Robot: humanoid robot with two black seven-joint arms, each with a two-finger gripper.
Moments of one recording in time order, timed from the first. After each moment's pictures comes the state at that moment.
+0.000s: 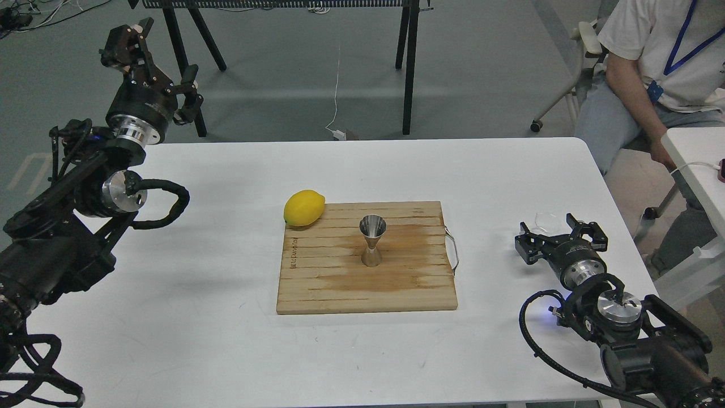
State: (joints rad) left arm -0.77 0.37 -0.83 -0.79 0.21 -0.12 -0.43; right arm 0.38 -0.18 1.05 0.61 0.53 0.23 0.03
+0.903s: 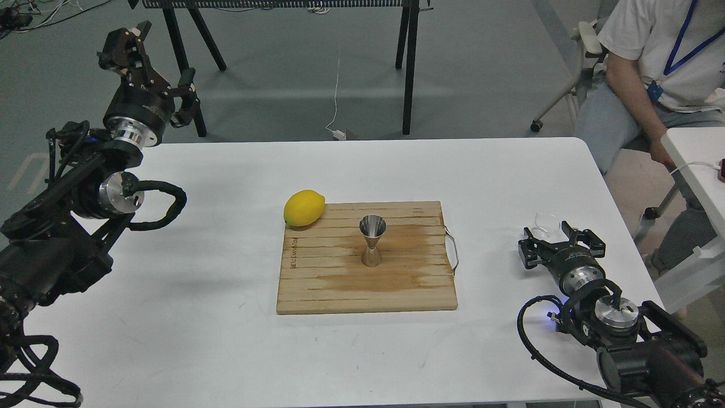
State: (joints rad) left arm -0.75 0.38 -0.83 -0.78 0.21 -0.12 -0.43; right arm 0.39 -0.16 1.06 0.56 0.53 0.24 0.03
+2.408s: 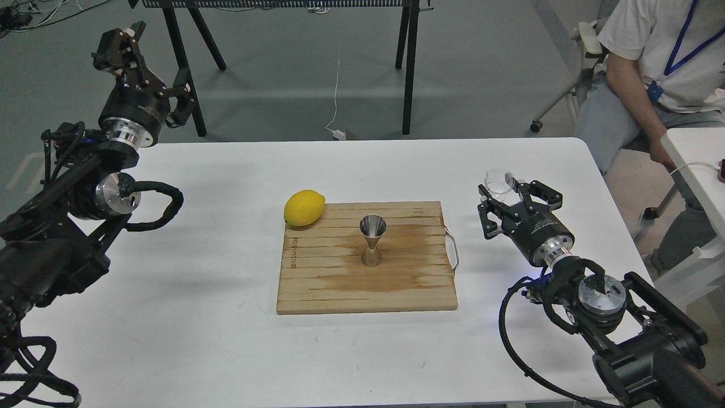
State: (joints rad) left arm -0.76 0.38 -0.84 -0.78 0.21 -0.12 -0.43; right arm 0.29 -0.22 1.05 1.13 0.32 0.12 0.01
